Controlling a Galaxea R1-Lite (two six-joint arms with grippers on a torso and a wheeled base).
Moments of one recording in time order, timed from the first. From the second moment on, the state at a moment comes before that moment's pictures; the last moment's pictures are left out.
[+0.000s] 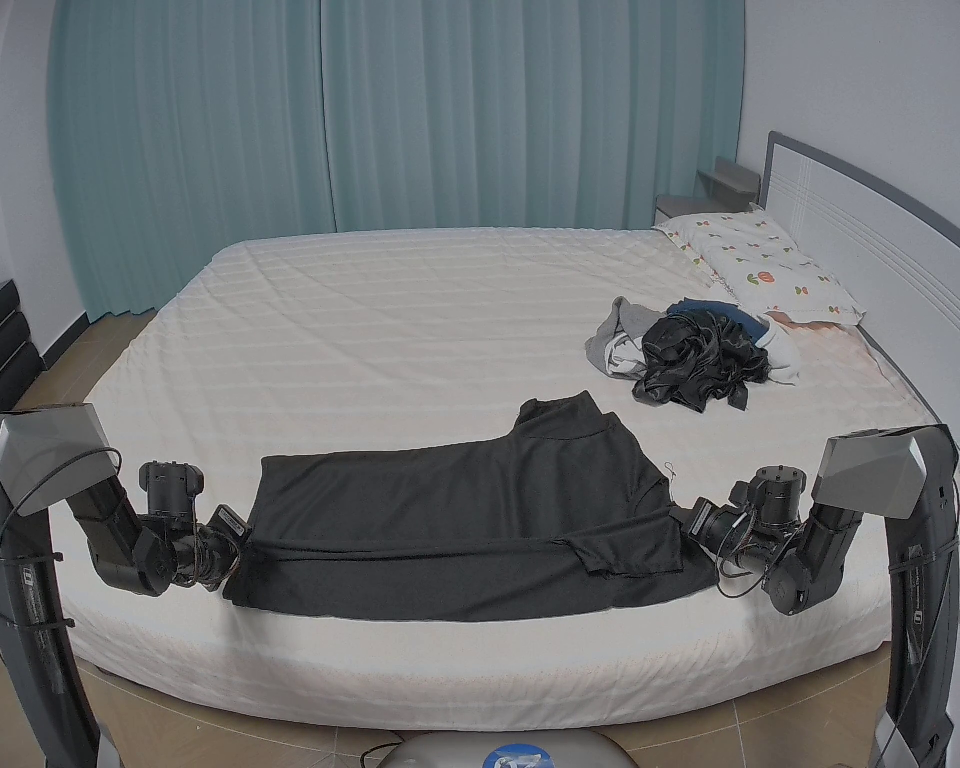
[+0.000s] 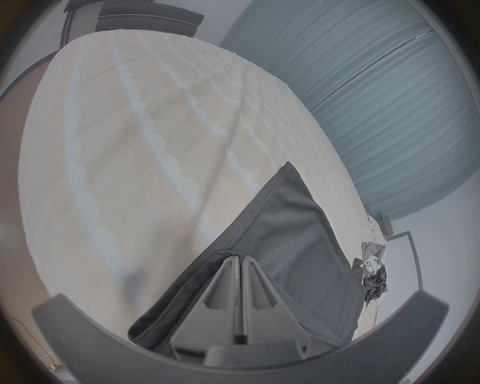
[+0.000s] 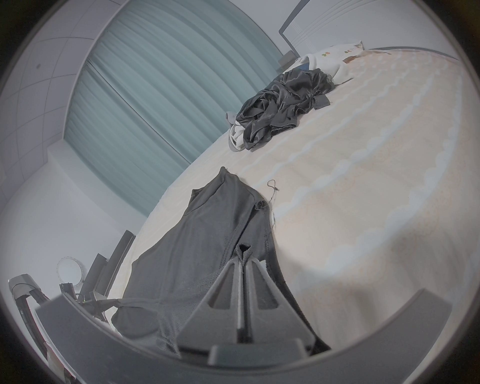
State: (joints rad) left arm 0.08 2.26 -0.70 -0.83 -0.09 -0.91; right arm 0.12 2.50 -0.77 -1.34 0.22 0.63
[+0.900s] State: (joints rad) left arm 0.11 2.06 -0.60 -0.82 -0.12 -0.92; right arm 0.13 2.22 -0.50 -1.36 0.21 0.75
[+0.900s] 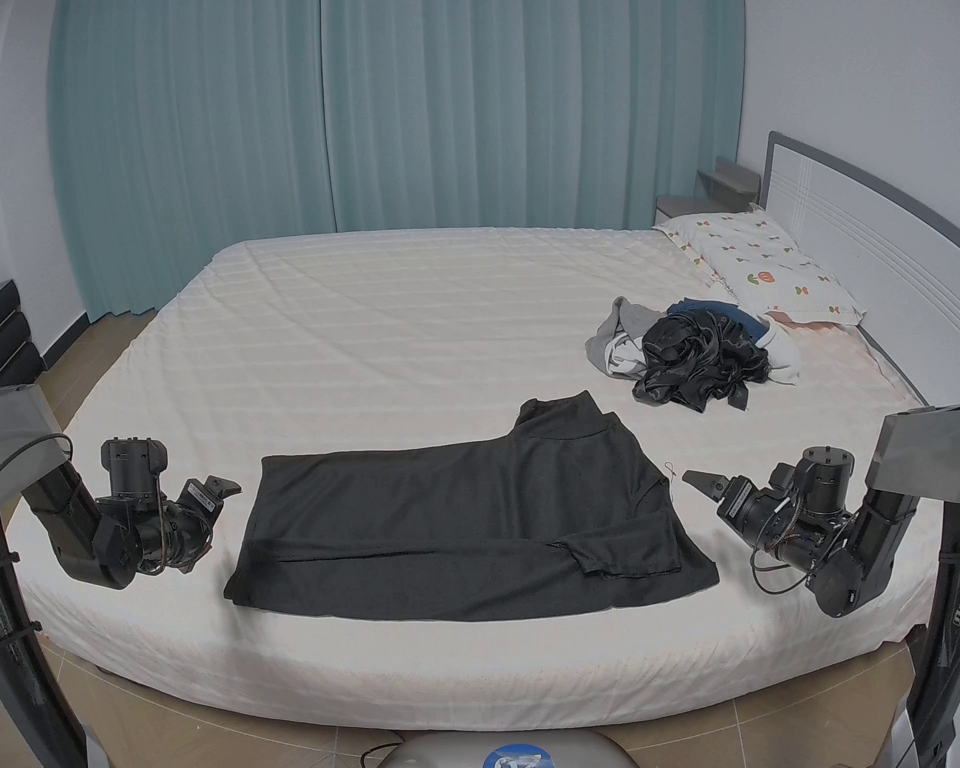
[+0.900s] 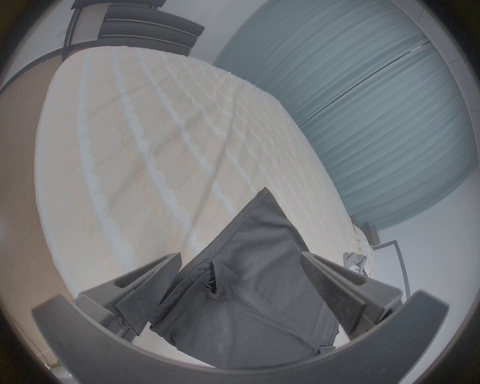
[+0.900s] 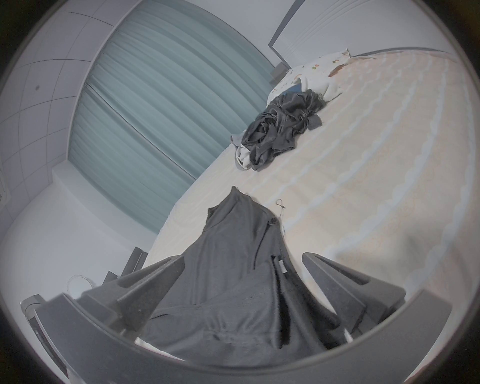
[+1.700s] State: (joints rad) left arm -0.04 2.11 -0.51 -0.83 -0.10 -1.01; right arm 0.24 2.22 -0.39 -1.35 0.13 0.97
